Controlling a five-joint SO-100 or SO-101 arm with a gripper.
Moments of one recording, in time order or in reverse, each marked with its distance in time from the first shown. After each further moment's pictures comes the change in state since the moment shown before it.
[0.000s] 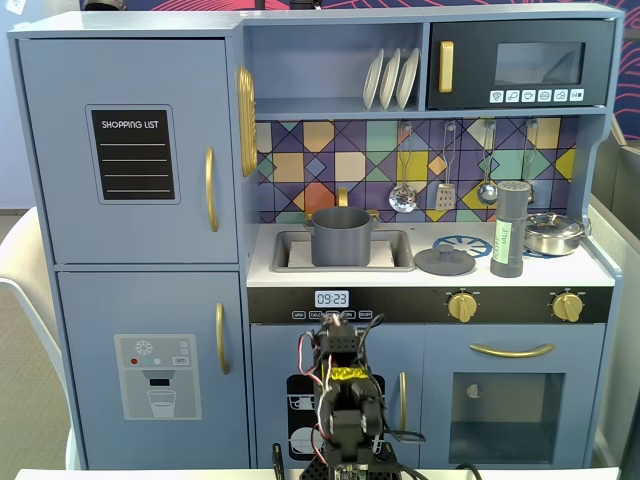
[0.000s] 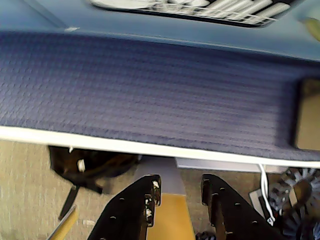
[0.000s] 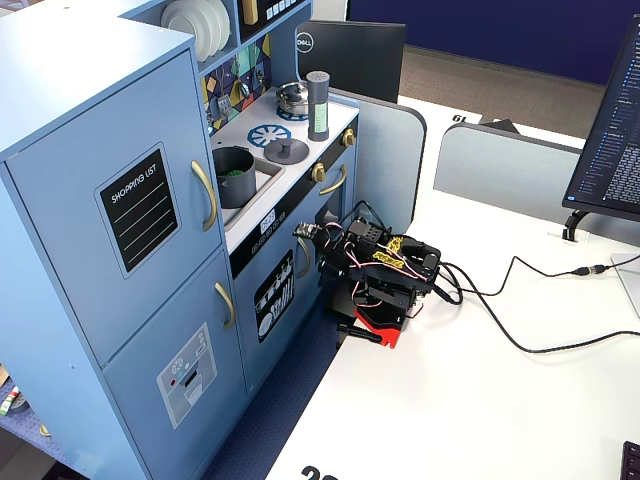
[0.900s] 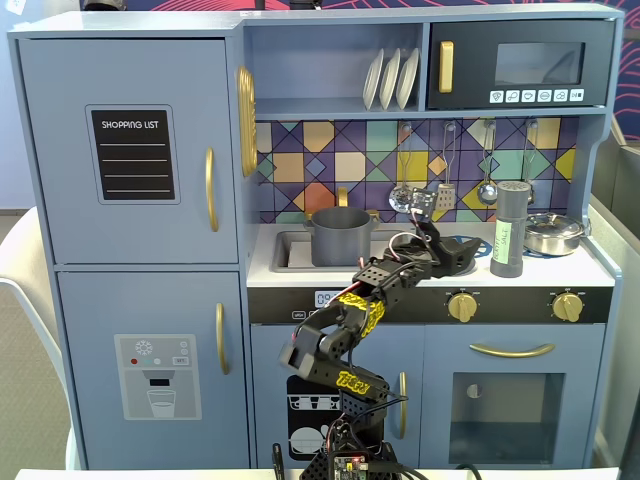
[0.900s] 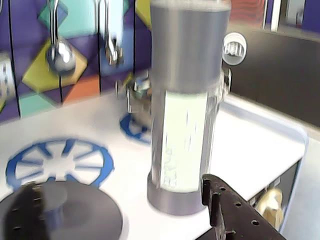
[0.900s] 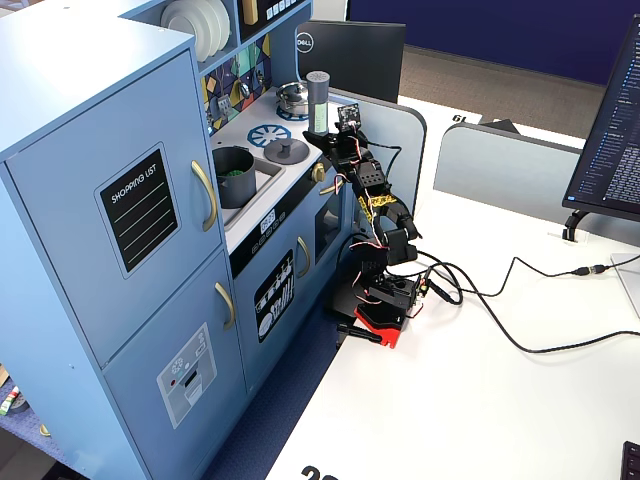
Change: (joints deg) arm 44.7 -35.6 -40.4 -65.8 3.0
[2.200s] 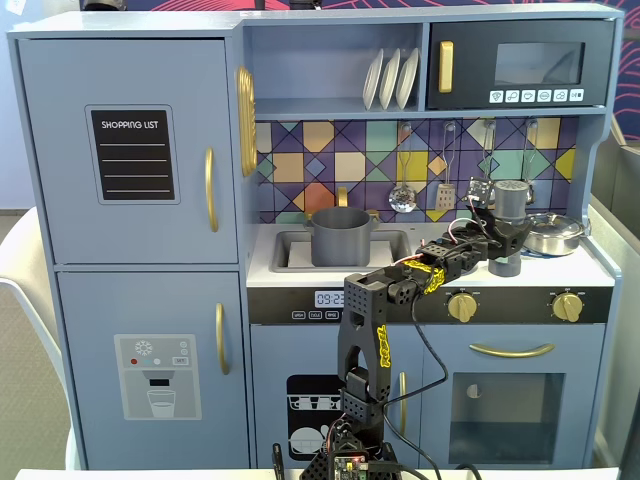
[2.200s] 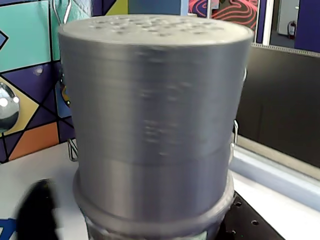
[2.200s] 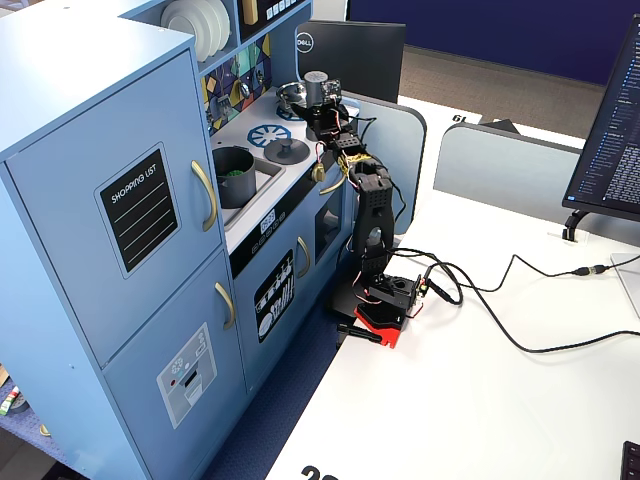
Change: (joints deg) arm 0.4 -53.7 -42.1 -15.2 -0.3
